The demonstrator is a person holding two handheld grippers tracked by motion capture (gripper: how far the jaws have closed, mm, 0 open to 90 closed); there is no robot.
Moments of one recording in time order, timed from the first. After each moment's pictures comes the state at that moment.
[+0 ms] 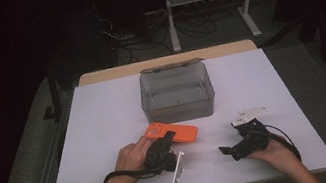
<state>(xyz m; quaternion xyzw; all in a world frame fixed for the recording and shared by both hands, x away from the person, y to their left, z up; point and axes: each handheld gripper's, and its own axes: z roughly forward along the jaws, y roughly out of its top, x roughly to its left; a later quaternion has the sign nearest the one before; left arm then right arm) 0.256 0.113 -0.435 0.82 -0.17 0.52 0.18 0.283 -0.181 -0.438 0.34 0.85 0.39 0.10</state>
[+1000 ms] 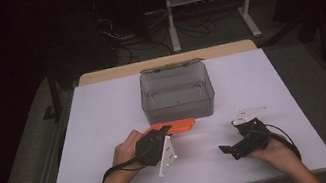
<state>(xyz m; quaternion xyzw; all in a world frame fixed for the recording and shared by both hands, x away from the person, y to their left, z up) 0.274 0.128 -0.411 0.84 -0.06 0.45 0.29 0.284 -0.182 -0.436 0.34 0.85 0.39 0.10</state>
